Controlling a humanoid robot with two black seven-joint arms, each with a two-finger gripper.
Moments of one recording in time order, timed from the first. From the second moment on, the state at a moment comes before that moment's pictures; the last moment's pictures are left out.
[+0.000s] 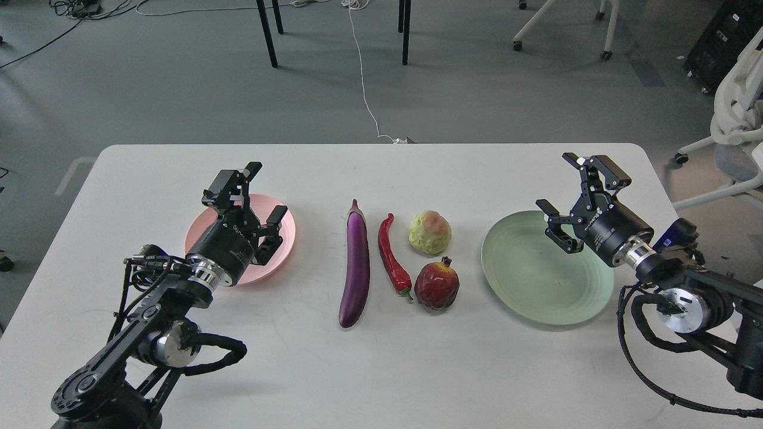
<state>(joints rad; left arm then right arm) -0.14 0.17 -1.16 -1.33 0.74 -0.08 -0.18 0.61 -0.62 0.29 1.07 0.00 0.24 0.49</state>
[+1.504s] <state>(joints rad) -0.13 0.21 -1.16 -1.42 0.70 -0.12 -0.18 1.47 -0.04 -0.96 0.74 -0.87 0.06 0.49</state>
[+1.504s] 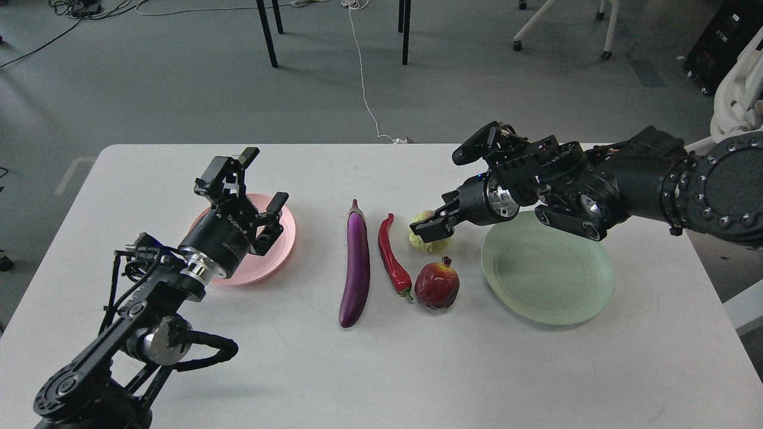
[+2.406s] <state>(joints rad) -0.12 0.21 -1.16 -1.42 0.70 -0.12 -0.18 1.52 -0.06 -1.01 0.75 -0.86 0.02 0.49</state>
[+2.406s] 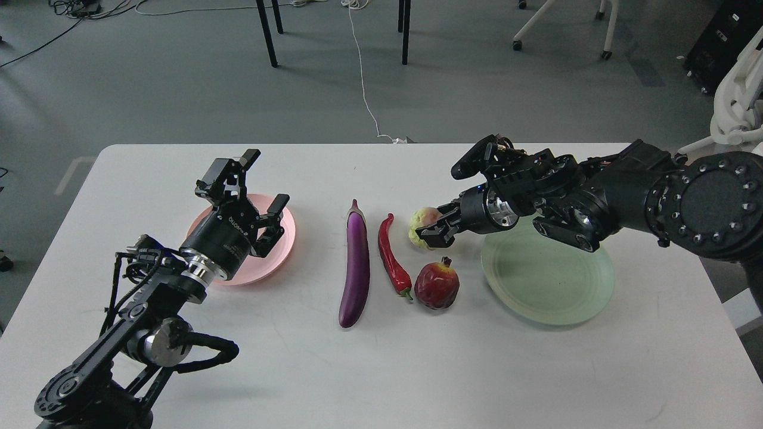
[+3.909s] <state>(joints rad) -0.12 0.19 -1.15 -1.43 0.71 -0.12 -0.18 1.74 -0.45 -0.93 1.23 -0.95 -0.01 0.49</state>
